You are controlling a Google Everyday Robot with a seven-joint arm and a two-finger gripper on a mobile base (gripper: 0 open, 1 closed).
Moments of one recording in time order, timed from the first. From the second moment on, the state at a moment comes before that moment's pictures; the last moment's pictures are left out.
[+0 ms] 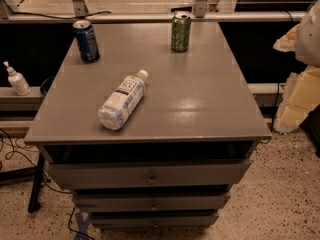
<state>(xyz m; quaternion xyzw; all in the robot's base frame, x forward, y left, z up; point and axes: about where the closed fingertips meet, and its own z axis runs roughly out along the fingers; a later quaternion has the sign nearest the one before) 0.438 -0.217 0.977 -0.60 0.78 -0.04 0.16</state>
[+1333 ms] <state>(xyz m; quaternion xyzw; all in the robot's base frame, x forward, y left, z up) 0.563 -0.152 0.956 -0.60 0.74 0.05 0.30</state>
